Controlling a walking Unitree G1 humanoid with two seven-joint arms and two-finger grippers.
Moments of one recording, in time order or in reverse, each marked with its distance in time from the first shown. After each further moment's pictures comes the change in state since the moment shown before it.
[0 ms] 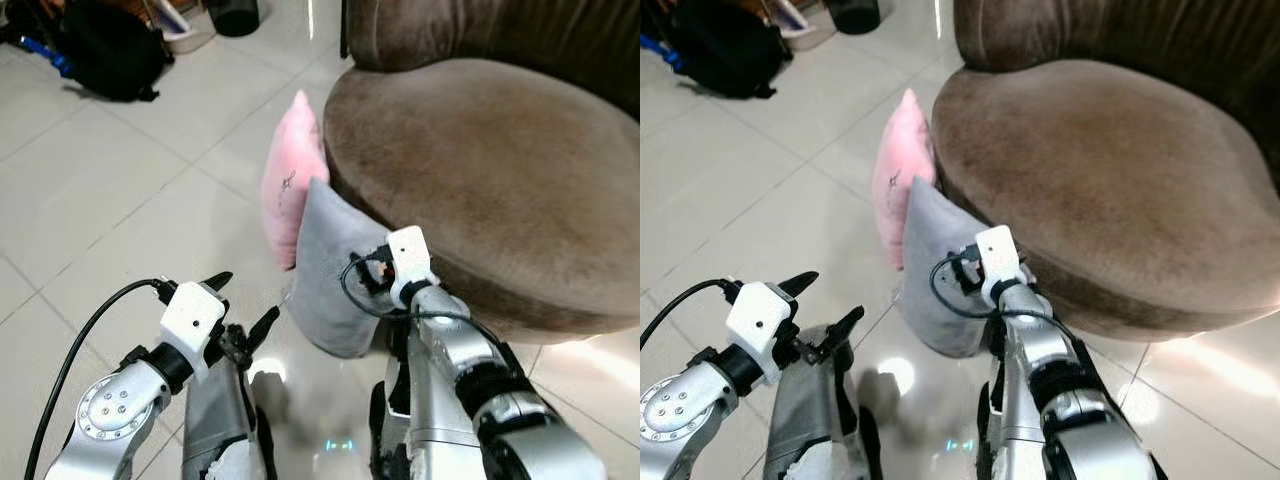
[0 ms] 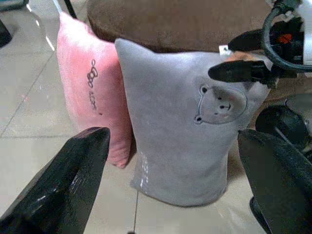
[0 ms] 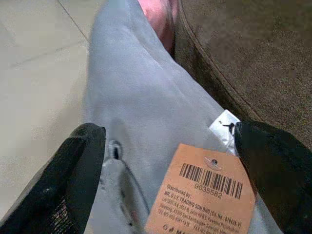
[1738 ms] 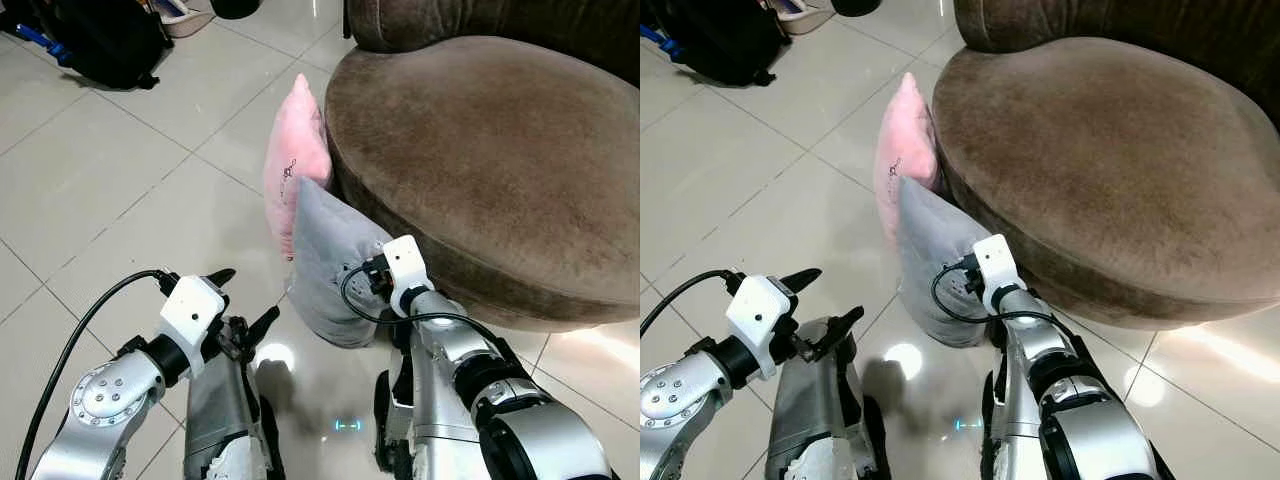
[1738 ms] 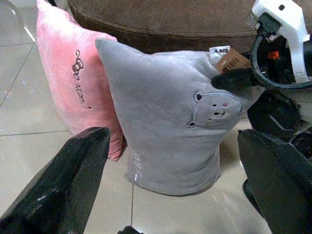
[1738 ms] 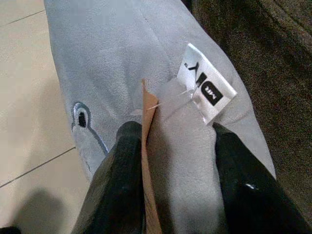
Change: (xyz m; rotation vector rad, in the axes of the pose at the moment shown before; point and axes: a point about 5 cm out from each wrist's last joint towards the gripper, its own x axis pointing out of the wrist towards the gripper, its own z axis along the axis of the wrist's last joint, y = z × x) left arm 0.003 0.007 0.004 0.023 0.009 -0.057; right arm 0.001 0.007 -0.017 -0.018 0.111 0.073
